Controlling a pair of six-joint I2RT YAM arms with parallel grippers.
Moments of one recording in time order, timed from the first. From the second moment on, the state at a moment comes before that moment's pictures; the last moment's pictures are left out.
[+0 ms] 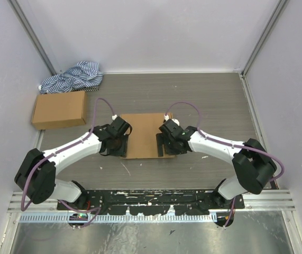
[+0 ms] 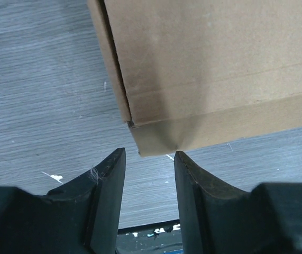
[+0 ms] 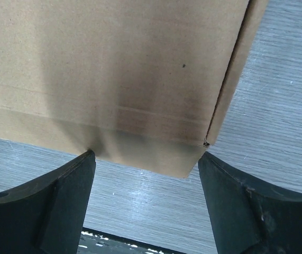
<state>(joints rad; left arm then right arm) -0.71 1.39 0.86 -0.69 -0.10 -0.56 0.78 1.49 0.90 -0.55 0.10 0.61</state>
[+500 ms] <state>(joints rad) -0.71 1.18 0.86 -0.69 -0.12 -0.56 0.78 1.33 1.03 -0.70 0.19 0.57</state>
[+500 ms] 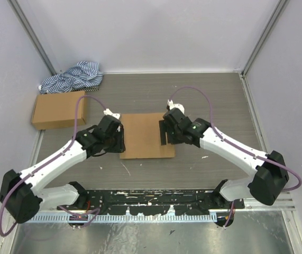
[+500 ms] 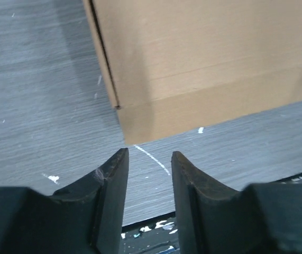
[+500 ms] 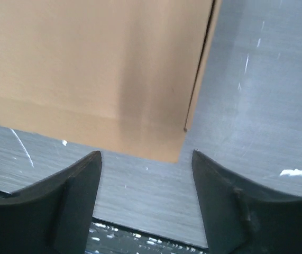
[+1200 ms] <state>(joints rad) -0.73 1.19 0.63 -0.39 0.05 -0.56 0.55 2.29 1.93 -0.40 0.11 0.33</state>
